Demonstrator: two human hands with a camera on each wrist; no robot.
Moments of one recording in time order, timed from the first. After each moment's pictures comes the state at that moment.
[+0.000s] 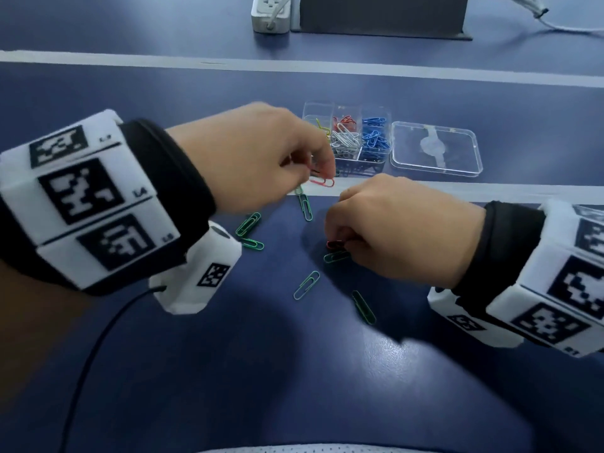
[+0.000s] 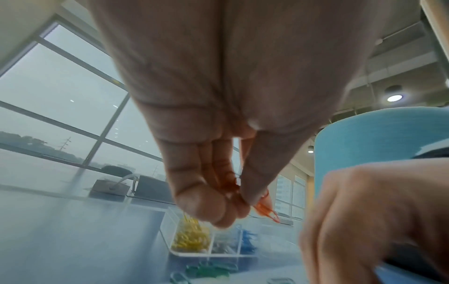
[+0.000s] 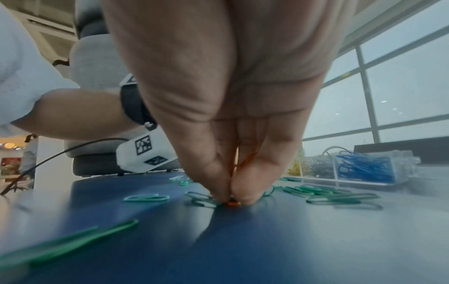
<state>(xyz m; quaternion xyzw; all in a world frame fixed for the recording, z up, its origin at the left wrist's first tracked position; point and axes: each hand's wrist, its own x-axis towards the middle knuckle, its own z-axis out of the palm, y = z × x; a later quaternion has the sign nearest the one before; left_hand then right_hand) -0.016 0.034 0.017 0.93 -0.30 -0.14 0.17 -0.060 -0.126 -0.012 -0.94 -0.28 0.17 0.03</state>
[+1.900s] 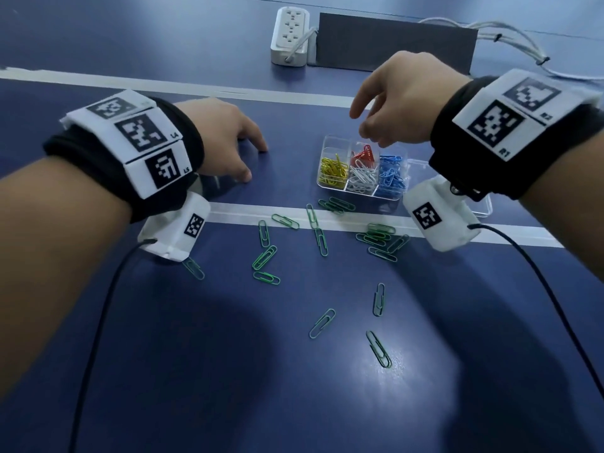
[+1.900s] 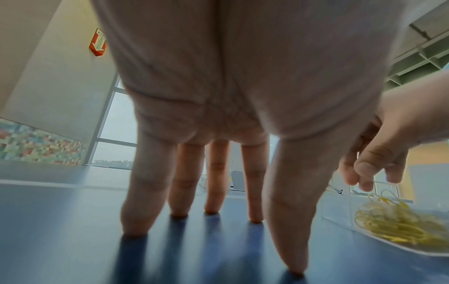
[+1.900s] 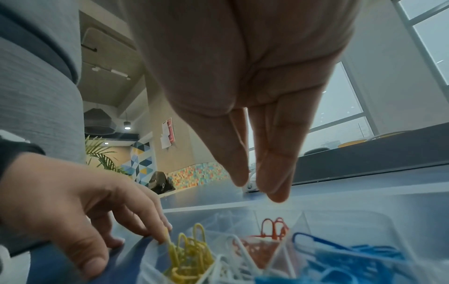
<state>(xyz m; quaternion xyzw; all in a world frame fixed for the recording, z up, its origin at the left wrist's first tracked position) 0.077 0.086 -0.013 0.98 -0.16 -0.14 0.04 0.067 -0.126 0.026 -0.98 -0.01 0.09 0.17</state>
